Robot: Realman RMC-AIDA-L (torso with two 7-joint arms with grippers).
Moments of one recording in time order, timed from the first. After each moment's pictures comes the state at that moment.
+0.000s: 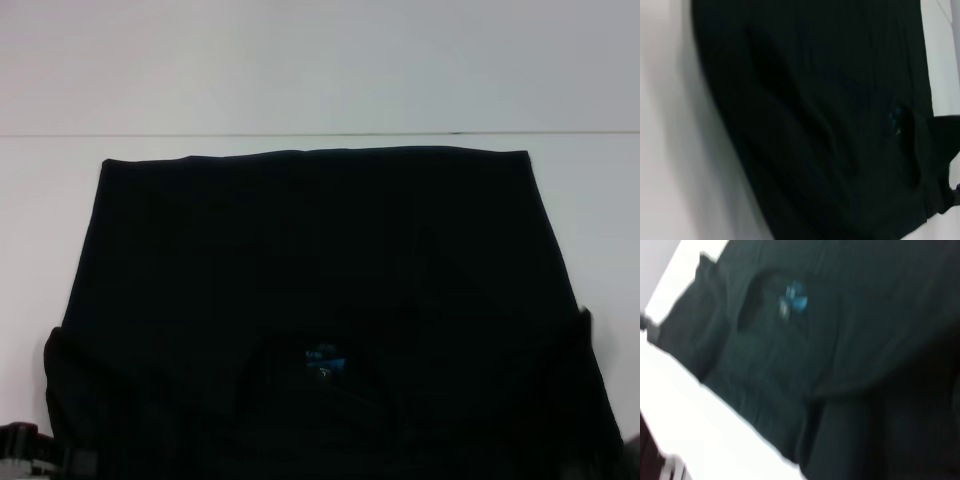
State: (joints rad) left arm -0.43 -1.87 0.55 0.58 2.43 1.80 -2.29; right arm 0.46 1.99 -0.76 -0.74 -2.40 -1.72 2.01
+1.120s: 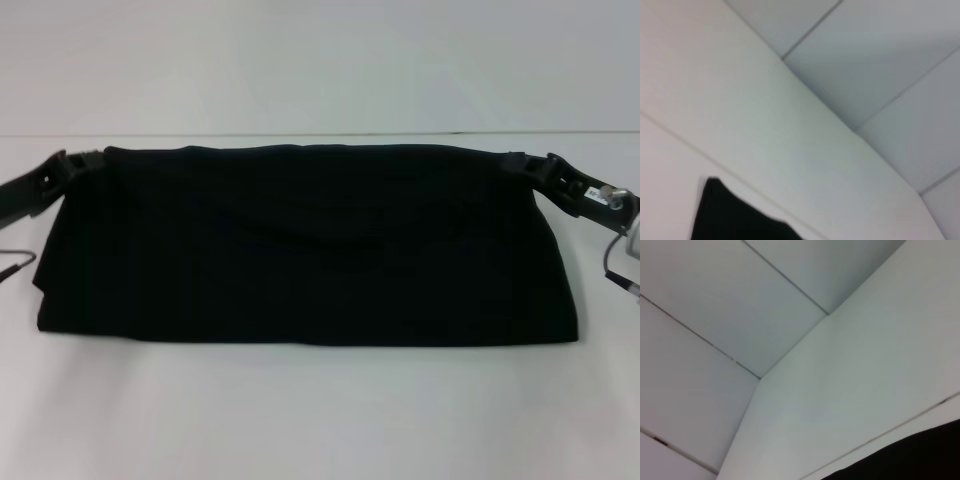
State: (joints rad) left arm -0.63 -2.03 0.20 0.49 2.05 1.07 -1.97; right arm 0.69 2.09 -0.33 -0.36 -1.90 -1.03 1.86
